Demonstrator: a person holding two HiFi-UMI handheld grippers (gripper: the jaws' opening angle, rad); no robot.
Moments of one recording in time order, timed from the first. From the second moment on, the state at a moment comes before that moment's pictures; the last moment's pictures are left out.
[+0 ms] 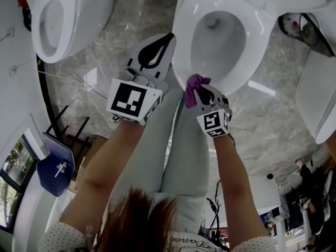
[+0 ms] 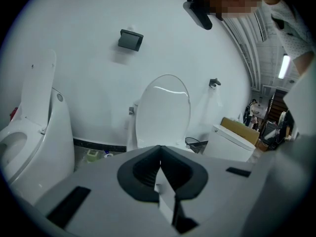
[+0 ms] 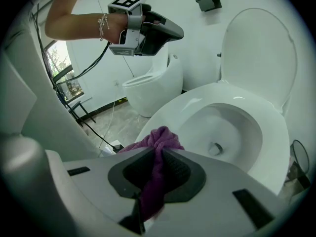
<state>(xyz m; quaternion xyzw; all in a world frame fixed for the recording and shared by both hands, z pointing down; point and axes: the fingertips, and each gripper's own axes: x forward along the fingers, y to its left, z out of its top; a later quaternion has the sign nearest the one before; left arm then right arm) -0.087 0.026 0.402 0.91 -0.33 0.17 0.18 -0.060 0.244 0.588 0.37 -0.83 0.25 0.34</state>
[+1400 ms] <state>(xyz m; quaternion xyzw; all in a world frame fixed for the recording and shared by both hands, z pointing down) -0.111 -0.001 0.405 0.88 -0.40 0.16 0.19 -0.096 0.155 0.584 0.38 -0.86 0.22 0.25</state>
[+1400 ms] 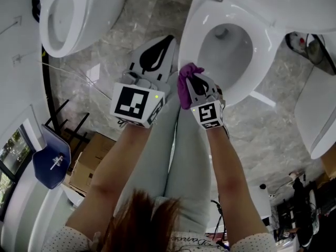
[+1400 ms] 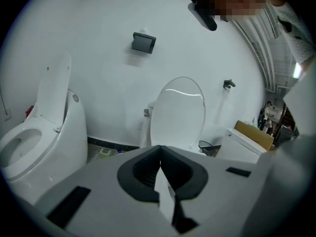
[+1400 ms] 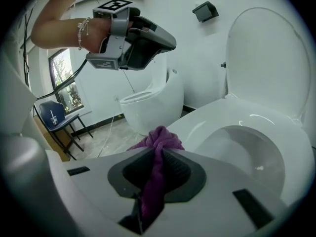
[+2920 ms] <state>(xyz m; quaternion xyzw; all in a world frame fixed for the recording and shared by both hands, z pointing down) -0.121 -0.031 0.415 0.87 -0.41 0.16 0.20 -0.084 0.082 0.583 0.44 -0.83 0.27 0.20</state>
